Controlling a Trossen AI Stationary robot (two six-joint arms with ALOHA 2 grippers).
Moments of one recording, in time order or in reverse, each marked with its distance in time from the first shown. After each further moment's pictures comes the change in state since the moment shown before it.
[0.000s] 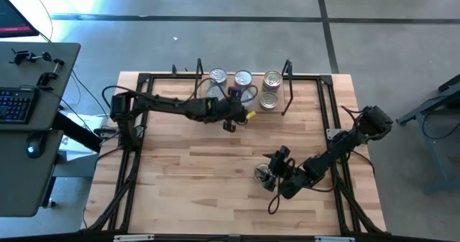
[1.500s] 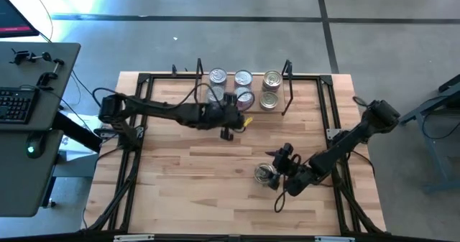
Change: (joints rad) left arm -0.073 -0.093 0.000 -0.089 -0.029 -0.143; right arm 0.008 -0.116 0.002 -0.091 0.011 0.015
